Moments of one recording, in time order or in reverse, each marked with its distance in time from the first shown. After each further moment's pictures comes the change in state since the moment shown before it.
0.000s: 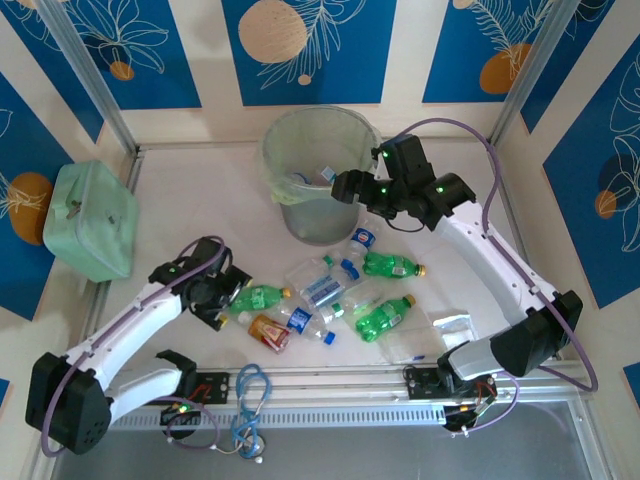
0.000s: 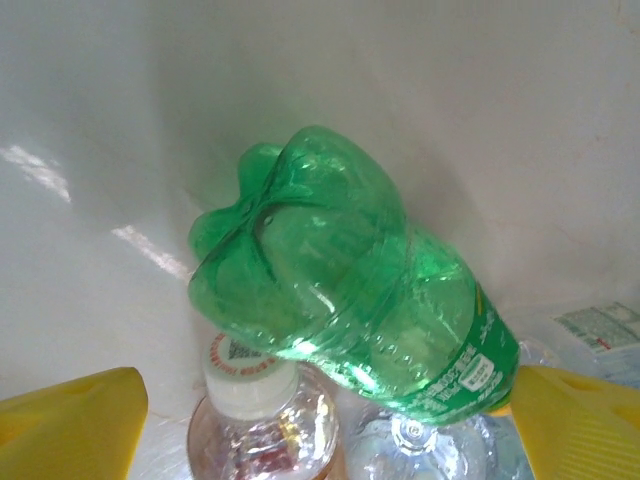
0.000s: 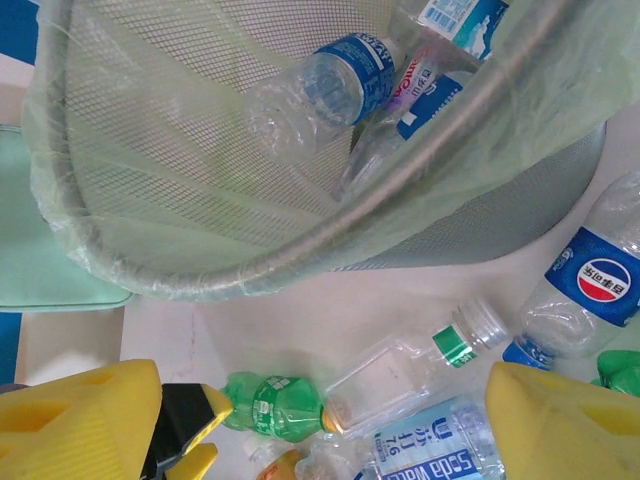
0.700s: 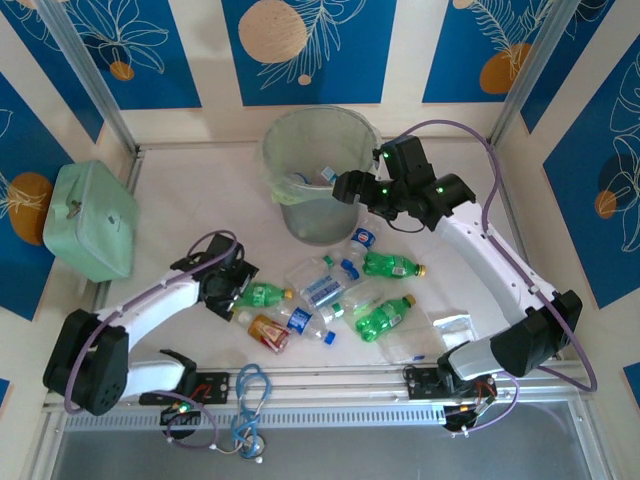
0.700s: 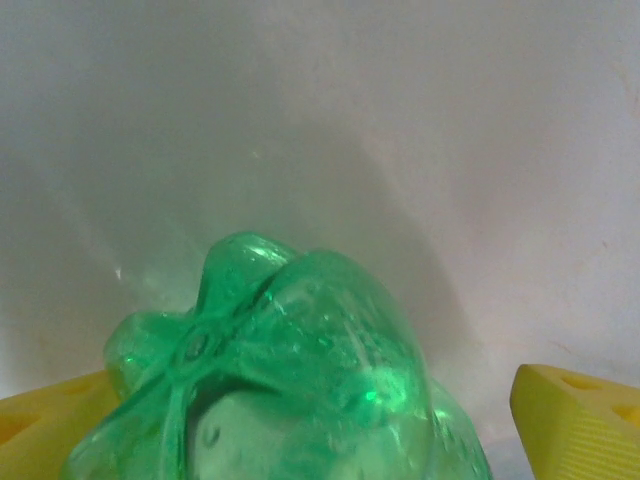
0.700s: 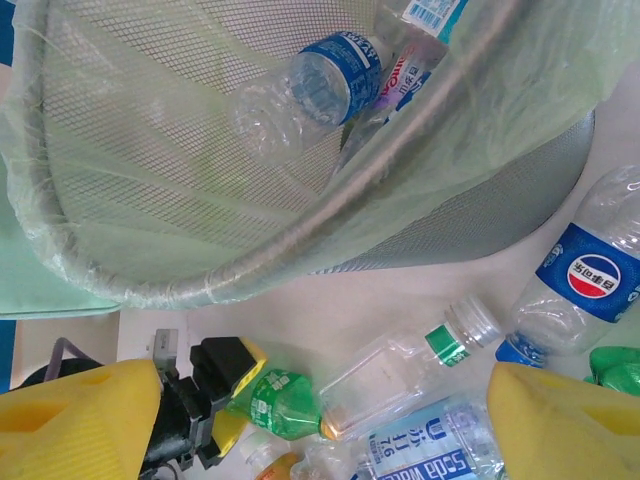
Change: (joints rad) left arm 0.008 0.240 -0.040 0.283 -0.050 -0.034; right arm -0.015 -0.001 -0.012 0.006 -0.001 0.004
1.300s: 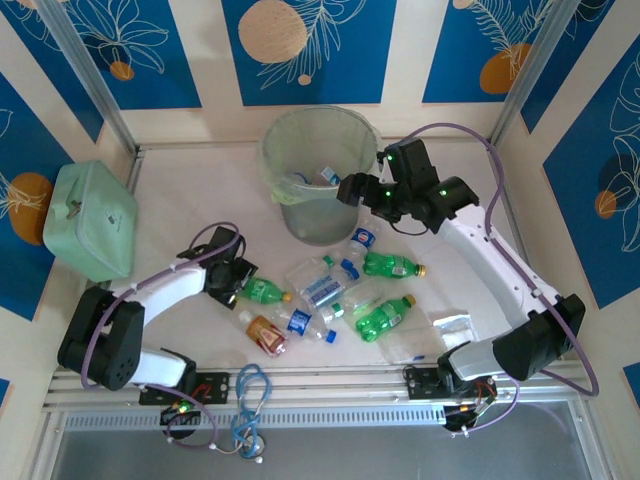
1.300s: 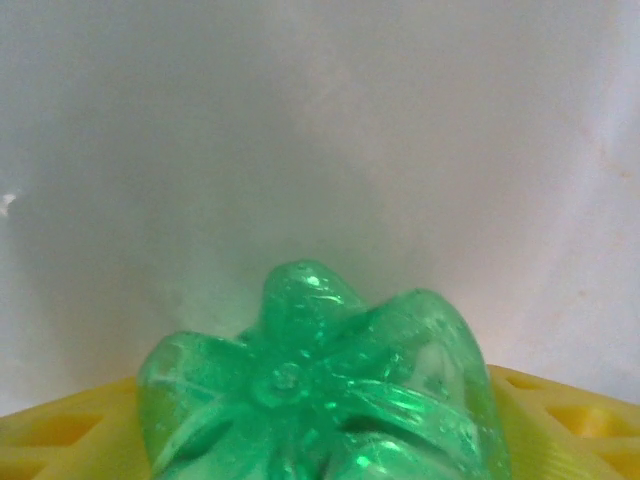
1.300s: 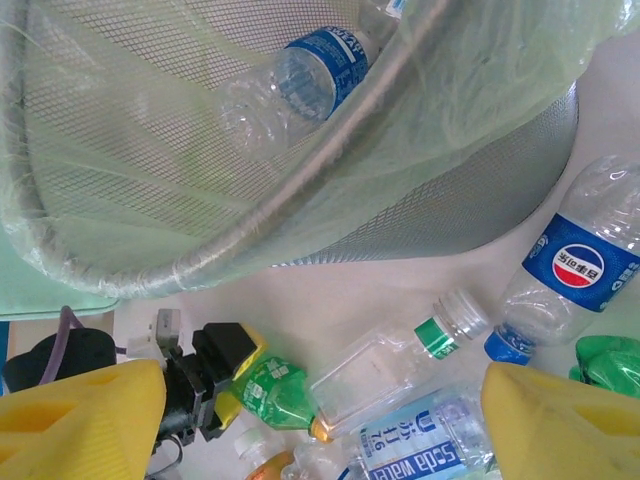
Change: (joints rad) left arm 0.060 0.094 0.051 0.044 0.011 0.080; right arm -0.011 -0.031 -0.032 -0.003 0.000 0.003
